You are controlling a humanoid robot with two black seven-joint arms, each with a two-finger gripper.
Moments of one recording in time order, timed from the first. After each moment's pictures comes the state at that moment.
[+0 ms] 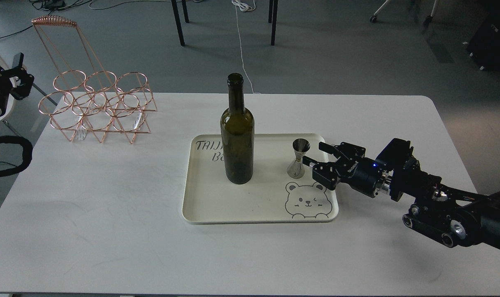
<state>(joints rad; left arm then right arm) -0.82 0.56 -0.58 -0.35 -0.28 -0.49 -0.49 0.79 -0.41 -0.02 0.83 -1.62 -0.49 0.49</state>
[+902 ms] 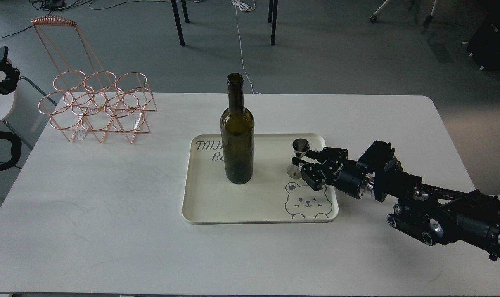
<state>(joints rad) -0.84 0.58 -0.58 -0.33 -0.28 -0.49 -0.49 0.81 -0.31 -0.05 0.72 -1.62 -0.49 0.49</state>
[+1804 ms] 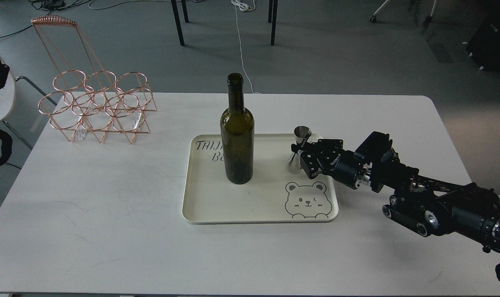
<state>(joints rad) -0.84 0.62 -0.58 -0.33 -0.28 -0.49 -0.49 0.84 -0.32 0.00 0.70 -1.60 -0.49 0.49</state>
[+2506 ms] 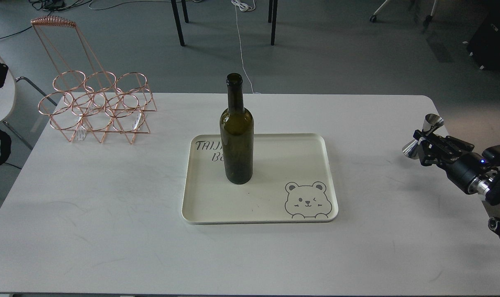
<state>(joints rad) -0.84 0.61 -0.58 -0.34 -0.28 -0.49 -0.49 0.59 -0.69 0.24 0.71 -1.44 -0.49 0.49</state>
